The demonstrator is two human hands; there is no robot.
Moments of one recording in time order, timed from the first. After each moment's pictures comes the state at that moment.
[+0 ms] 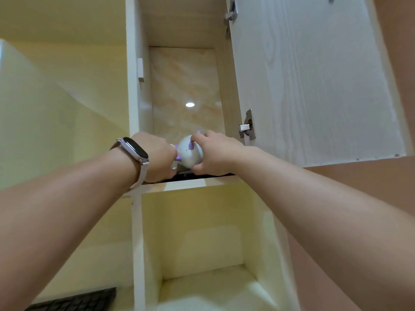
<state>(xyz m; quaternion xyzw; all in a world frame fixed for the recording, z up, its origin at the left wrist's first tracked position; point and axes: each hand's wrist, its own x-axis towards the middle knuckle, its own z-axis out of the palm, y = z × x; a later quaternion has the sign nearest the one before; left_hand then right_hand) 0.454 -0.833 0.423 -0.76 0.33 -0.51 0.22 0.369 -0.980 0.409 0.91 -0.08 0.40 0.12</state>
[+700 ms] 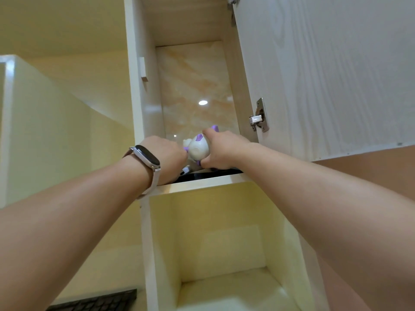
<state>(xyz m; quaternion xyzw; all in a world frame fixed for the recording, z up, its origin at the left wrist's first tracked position) 0.457 -0.846 0.418 -0.76 0.31 -0.51 0.26 0.405 -1.002 0.417 0.90 -0.12 0.41 0.02</state>
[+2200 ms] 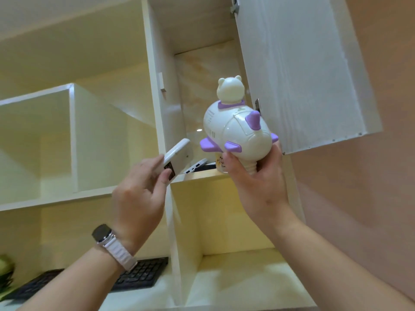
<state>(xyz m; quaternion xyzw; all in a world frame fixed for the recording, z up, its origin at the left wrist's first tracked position) 0.398 -0.764 0.301 -0.55 0.37 -0.66 -0.35 0.295 -0.946 0.297 0.53 0.25 0.60 -0.54</state>
